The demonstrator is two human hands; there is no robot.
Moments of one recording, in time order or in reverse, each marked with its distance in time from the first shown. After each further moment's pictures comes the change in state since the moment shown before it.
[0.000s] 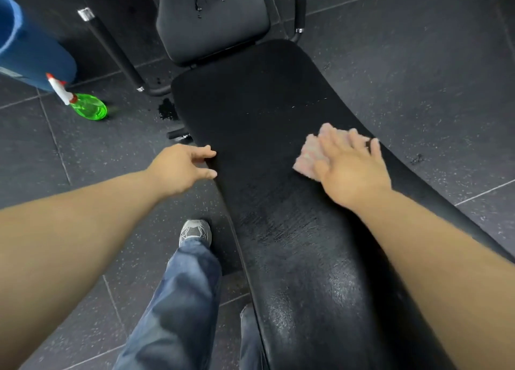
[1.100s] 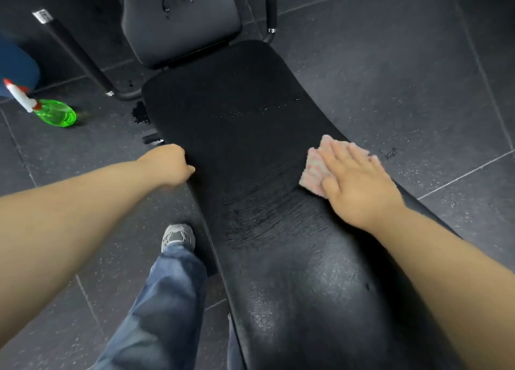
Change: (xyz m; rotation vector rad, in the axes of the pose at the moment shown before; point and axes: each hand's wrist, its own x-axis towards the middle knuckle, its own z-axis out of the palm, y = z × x) left_hand 0.008 0.056 -0.002 0.467 -0.139 -0.183; right_hand -0.035 0.049 0.001 0.025 -0.016 -0.005
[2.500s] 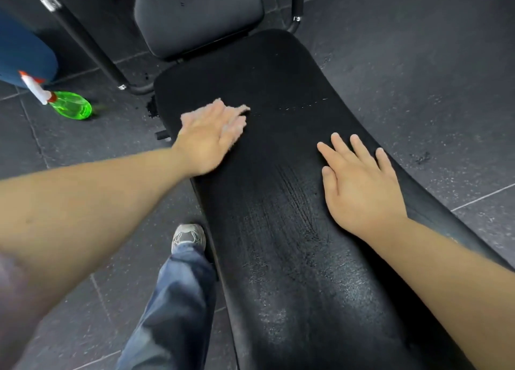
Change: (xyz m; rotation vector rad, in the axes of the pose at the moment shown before) left_hand 0.095 0.002 0.026 -0.120 0.492 0.511; right_hand 0.042 -0.028 0.014 0.043 0.146 -0.041
